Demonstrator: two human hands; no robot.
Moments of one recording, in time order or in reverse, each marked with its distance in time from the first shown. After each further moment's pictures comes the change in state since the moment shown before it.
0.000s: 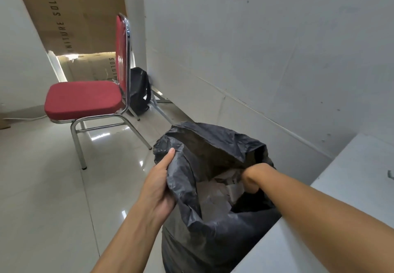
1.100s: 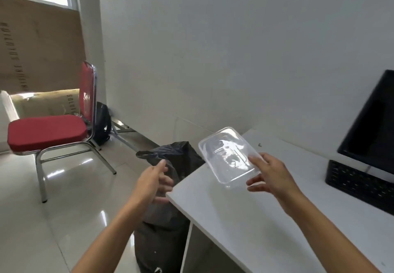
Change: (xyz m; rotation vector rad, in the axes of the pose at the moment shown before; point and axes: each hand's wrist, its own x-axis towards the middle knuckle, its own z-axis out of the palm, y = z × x) left_hand -0.195 -0.037 0.018 0.920 -0.107 0.184; right_hand -0.342 0.106 0.153 1.662 0.824 -0.259
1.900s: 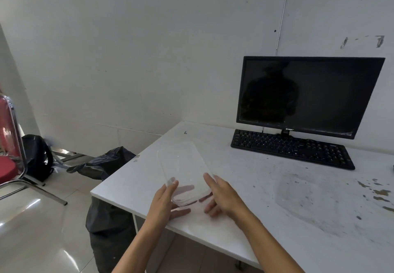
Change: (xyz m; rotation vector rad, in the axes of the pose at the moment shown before) left_hand -0.155 -0.042 0.197 -0.048 -0.372 0.085; right_hand -0.130 0.082 -0.112 -0.086 -0.001 0.145
